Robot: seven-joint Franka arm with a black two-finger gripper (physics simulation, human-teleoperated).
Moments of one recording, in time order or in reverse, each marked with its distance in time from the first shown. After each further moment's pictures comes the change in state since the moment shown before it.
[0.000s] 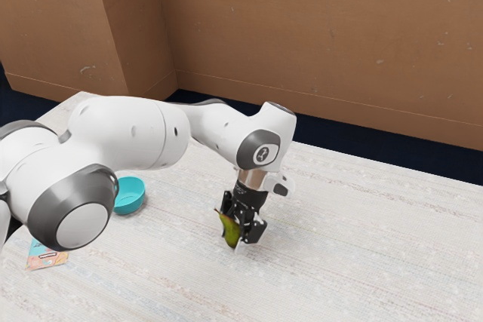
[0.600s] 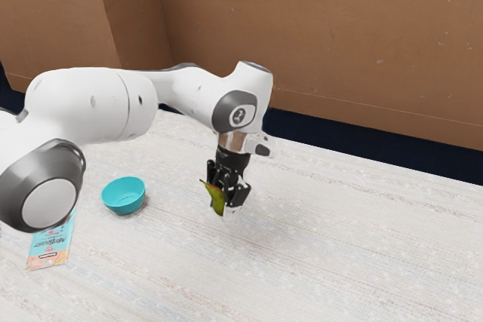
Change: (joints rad) arm 0.056 -0.139 0.001 -0.028 0.046 -0.003 -0.009
